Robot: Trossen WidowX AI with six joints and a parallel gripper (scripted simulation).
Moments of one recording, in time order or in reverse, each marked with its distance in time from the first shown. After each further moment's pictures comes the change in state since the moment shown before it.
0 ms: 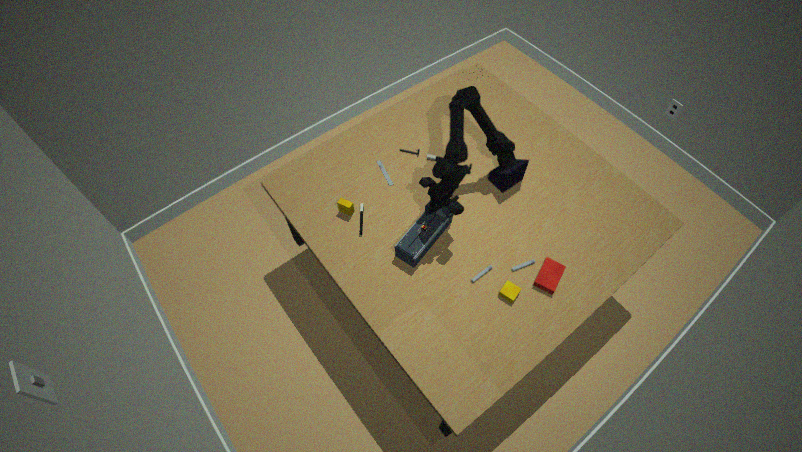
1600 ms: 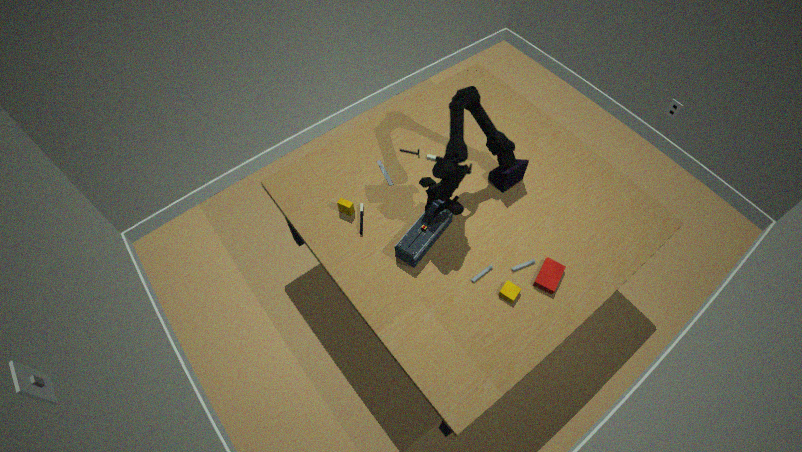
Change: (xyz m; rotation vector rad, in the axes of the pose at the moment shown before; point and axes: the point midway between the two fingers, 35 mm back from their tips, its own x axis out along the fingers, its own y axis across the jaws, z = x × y) arm 0.000 0.000 0.000 0.000 0.000 0.000
